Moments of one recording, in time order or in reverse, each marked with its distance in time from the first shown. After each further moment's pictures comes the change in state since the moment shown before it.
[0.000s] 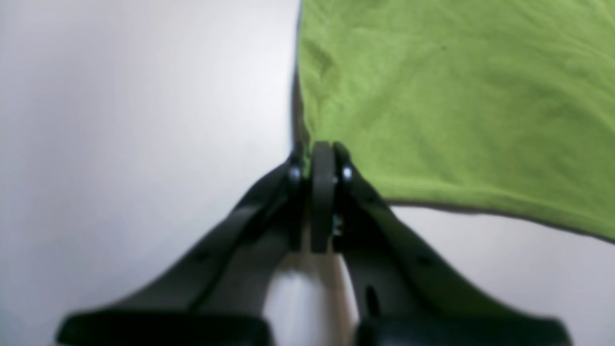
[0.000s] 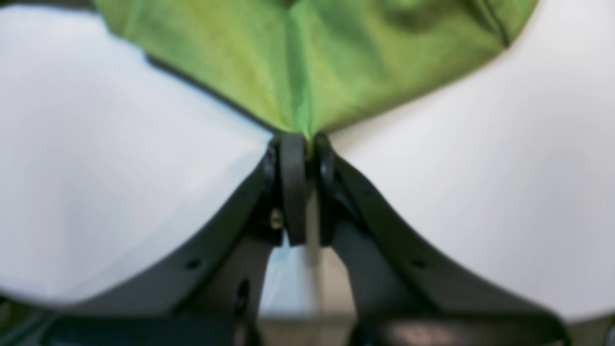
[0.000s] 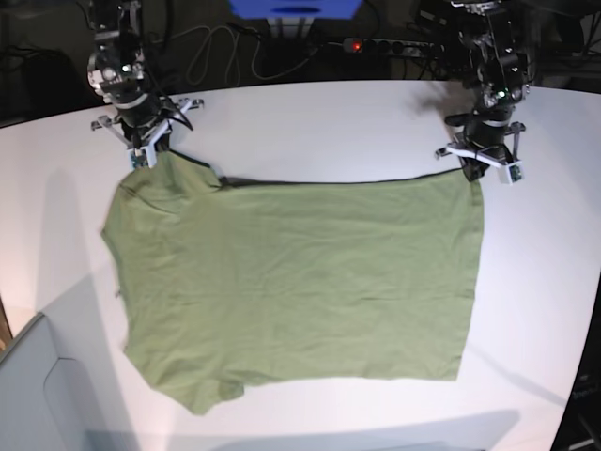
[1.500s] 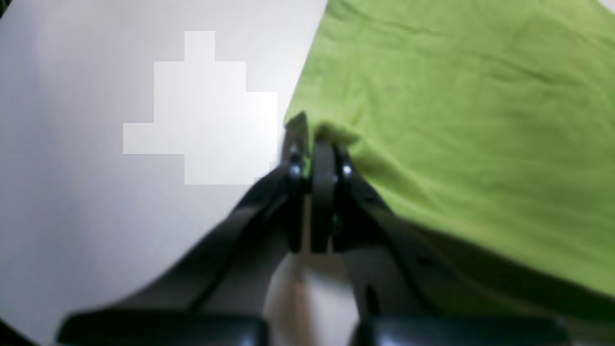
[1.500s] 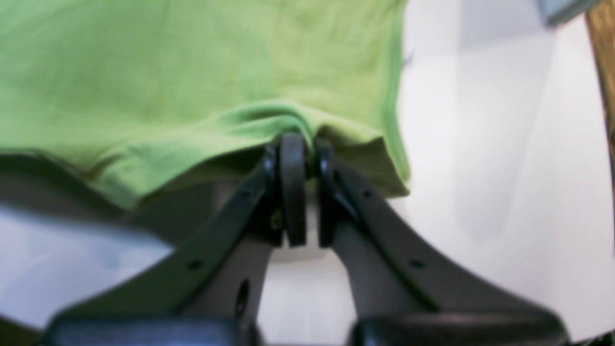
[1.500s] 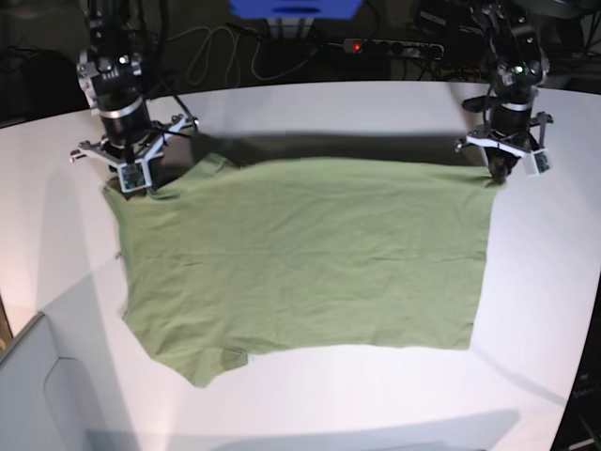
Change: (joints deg) left arm 6.7 1.4 -5.9 16.8 0.5 0.1 3.2; right arm 1.4 0.7 -0.5 14.0 -9.8 0.1 3.2
